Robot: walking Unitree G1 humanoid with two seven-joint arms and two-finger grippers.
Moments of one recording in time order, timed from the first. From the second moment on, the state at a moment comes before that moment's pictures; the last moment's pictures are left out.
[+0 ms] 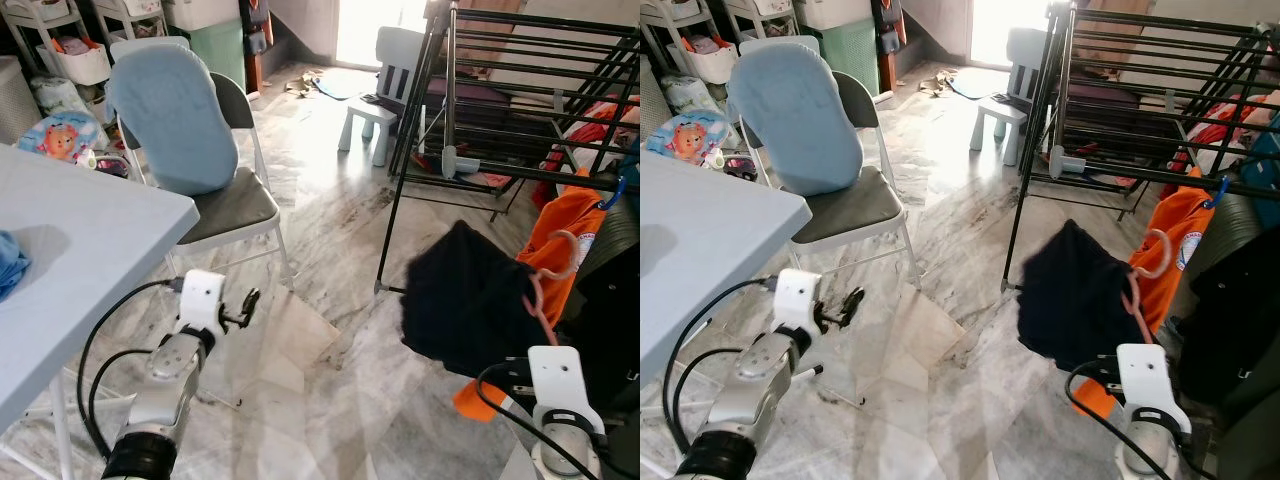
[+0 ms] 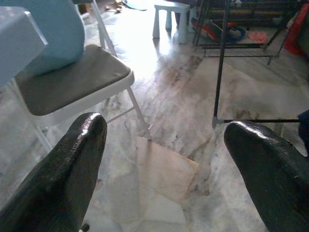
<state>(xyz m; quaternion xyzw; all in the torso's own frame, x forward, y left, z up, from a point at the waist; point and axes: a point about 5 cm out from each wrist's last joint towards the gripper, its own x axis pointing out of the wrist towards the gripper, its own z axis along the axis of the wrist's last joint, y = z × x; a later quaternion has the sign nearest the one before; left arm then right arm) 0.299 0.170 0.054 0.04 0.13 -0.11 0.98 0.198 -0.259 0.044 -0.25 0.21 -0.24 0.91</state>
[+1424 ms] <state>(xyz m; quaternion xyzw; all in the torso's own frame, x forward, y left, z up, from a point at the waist) 0.311 0.160 0.056 0.03 0.15 -0.15 0.98 0.199 -0.248 0.042 -0.20 0.22 -0.25 0.92</state>
